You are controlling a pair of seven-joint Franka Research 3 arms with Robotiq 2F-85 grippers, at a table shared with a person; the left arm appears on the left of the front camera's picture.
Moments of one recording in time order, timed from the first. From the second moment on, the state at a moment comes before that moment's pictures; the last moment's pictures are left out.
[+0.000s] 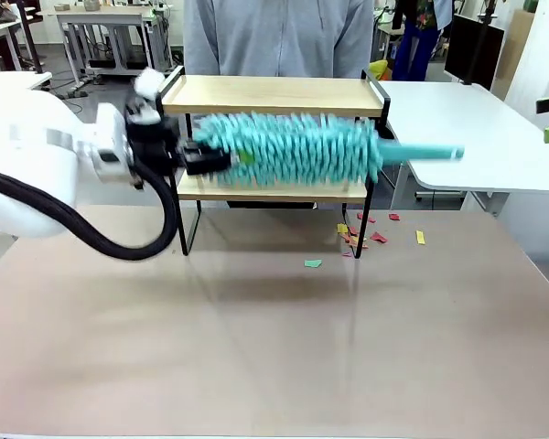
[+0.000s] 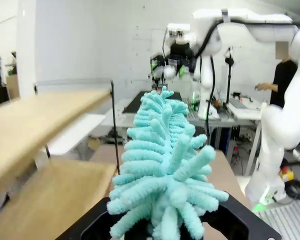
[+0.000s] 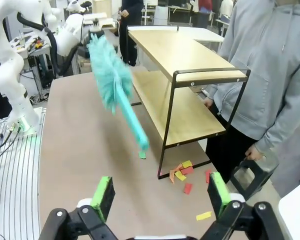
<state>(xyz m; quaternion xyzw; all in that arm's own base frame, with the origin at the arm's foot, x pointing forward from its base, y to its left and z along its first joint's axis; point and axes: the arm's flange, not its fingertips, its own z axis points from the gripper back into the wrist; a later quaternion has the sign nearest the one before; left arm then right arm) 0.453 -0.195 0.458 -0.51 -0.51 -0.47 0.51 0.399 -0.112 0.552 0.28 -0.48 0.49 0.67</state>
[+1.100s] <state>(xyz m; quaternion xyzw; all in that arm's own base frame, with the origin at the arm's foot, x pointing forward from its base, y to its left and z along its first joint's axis) 0.442 0.072 0.597 -0.18 -0.75 -0.11 0.63 0.400 -0.113 0.552 0.28 -0.48 0.48 0.67</state>
